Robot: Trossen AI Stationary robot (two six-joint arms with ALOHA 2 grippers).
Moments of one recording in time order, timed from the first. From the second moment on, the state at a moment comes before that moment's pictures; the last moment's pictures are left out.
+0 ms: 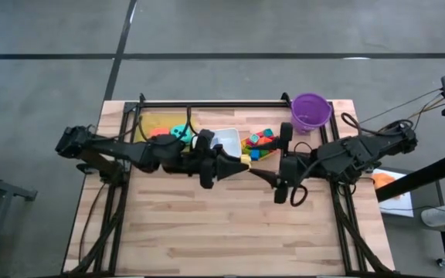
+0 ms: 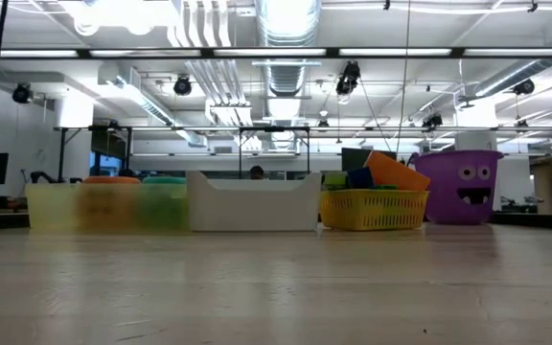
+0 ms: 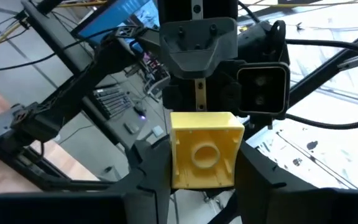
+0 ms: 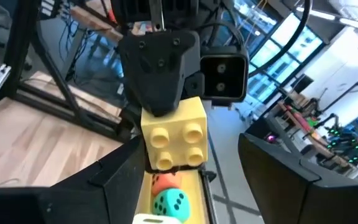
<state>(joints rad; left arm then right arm) -0.23 1.53 1.43 0.22 -0.15 -0.89 0.43 1.39 1.65 -0.44 0.59 -0.43</state>
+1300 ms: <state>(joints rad) -0.20 1.45 1.43 0.08 -0.21 -1.01 0.35 1.37 1.66 -0.42 0.41 -0.23</state>
